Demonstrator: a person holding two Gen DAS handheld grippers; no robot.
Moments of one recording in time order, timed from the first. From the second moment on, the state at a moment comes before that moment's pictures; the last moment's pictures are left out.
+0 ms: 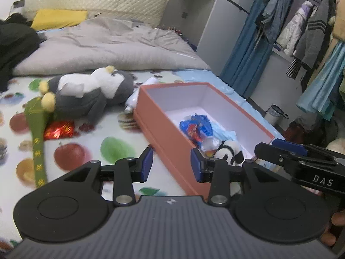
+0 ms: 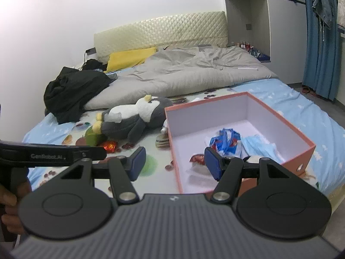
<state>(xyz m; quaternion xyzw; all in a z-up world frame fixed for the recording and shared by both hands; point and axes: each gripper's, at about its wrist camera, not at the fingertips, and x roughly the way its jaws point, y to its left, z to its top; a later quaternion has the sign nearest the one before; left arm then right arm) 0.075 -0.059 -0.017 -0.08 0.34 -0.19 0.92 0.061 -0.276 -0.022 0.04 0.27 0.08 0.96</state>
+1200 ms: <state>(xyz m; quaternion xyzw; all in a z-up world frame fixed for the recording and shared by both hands) 0.115 0.077 -0.101 -0.12 0.38 -0.03 0.92 0.150 -0.168 -0.086 0.03 0.34 0.19 0.92</state>
